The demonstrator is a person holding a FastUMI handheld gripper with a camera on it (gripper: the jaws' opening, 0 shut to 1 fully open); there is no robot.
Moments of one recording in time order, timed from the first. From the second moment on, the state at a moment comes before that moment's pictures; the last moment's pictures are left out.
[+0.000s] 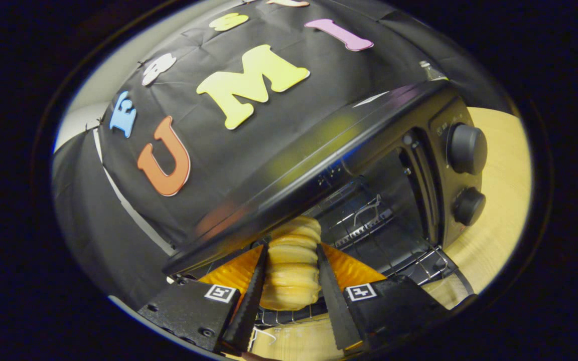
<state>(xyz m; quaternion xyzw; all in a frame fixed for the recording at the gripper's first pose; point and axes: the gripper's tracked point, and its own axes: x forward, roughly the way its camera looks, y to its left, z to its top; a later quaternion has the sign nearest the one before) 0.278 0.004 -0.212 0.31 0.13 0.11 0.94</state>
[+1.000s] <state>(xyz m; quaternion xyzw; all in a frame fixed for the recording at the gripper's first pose) 0.185 -0.003 -0.199 0.27 0.15 0.12 0.94</state>
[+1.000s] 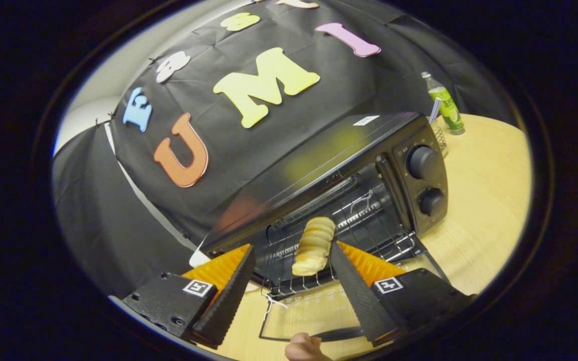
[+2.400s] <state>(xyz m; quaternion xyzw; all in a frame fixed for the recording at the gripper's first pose) 0.091 0.010 -0.352 -0.01 0.33 0.02 0.94</state>
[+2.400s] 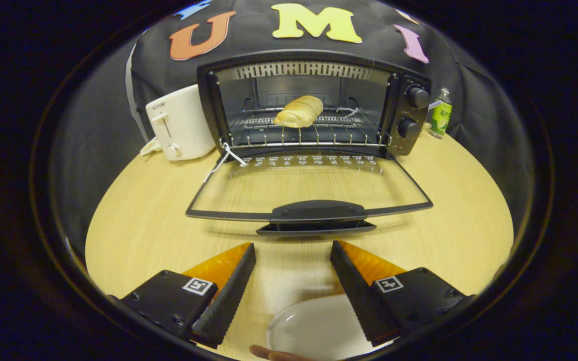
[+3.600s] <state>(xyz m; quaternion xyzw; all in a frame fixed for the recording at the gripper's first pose) 0.090 0.012 -0.293 -0.04 0.25 -0.03 0.97</state>
